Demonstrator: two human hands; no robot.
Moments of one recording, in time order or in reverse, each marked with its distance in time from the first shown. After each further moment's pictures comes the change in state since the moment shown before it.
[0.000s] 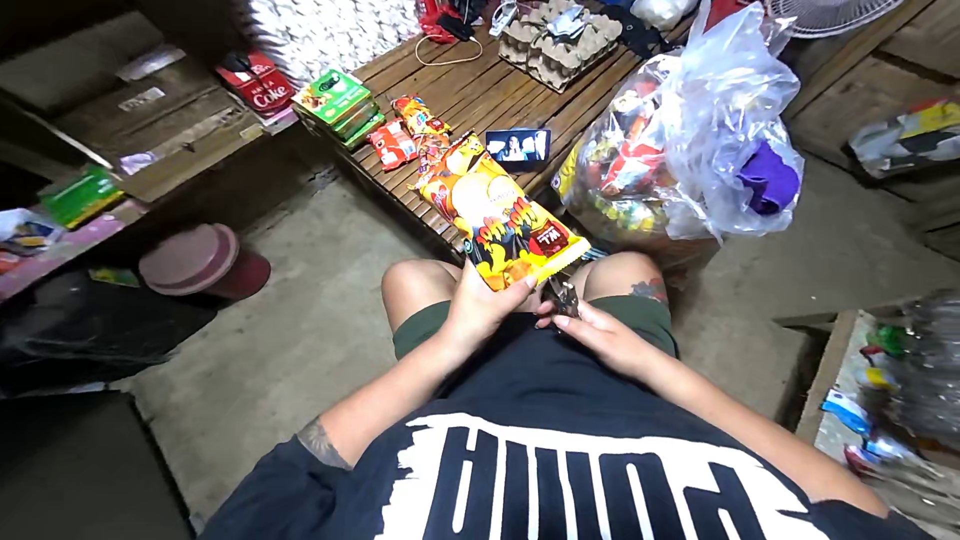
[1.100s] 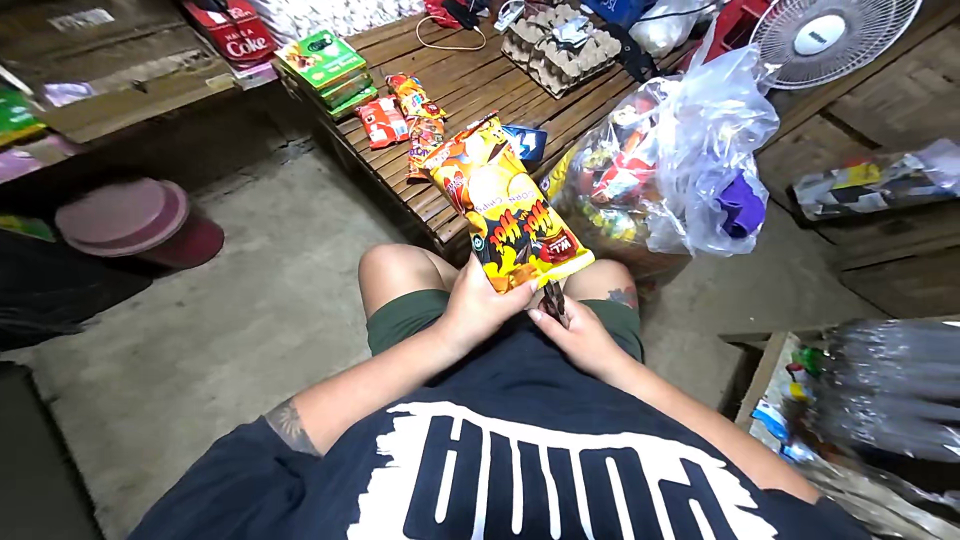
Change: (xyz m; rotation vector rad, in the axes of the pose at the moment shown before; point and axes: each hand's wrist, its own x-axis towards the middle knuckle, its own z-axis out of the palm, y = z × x) left_hand -0.006 -0.006 0.002 0.235 0.016 0.042; right_hand 0.009 0.007 0.012 -0.307 0.219 0.041
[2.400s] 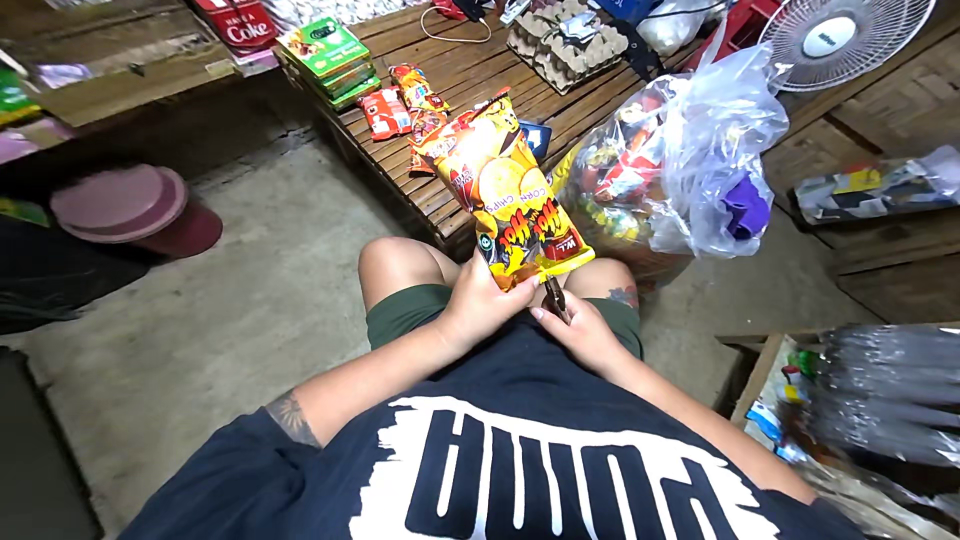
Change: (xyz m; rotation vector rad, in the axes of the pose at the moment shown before) left_hand -0.001 -0.007 0.000 0.118 0.045 0.168; right_hand 0.002 0.000 -0.001 -0.042 0.013 0.020
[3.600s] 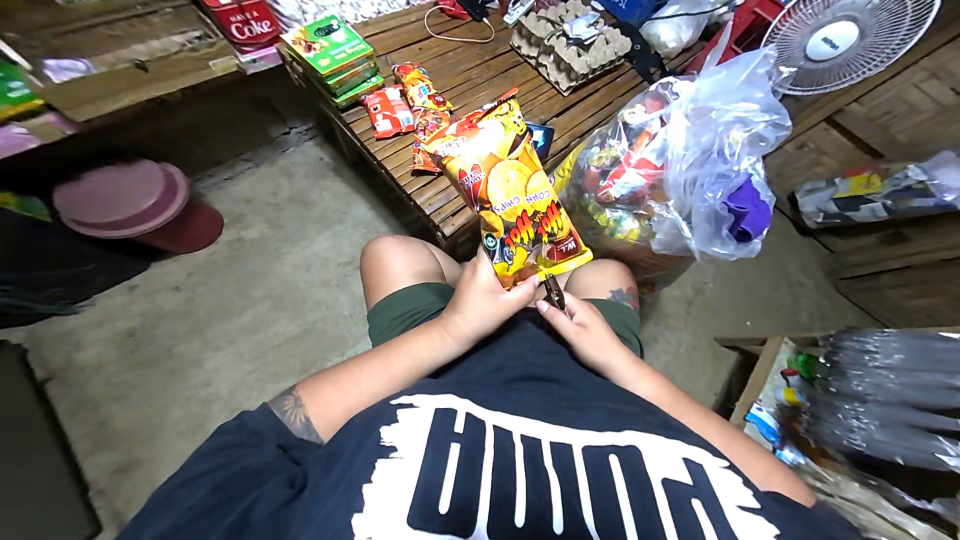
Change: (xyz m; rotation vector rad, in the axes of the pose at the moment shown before) left_hand 0.001 -0.003 -0.001 0.086 -0.001 0.005; right_hand 0.002 -0.002 -0.003 -0.022 -0.059 0.060
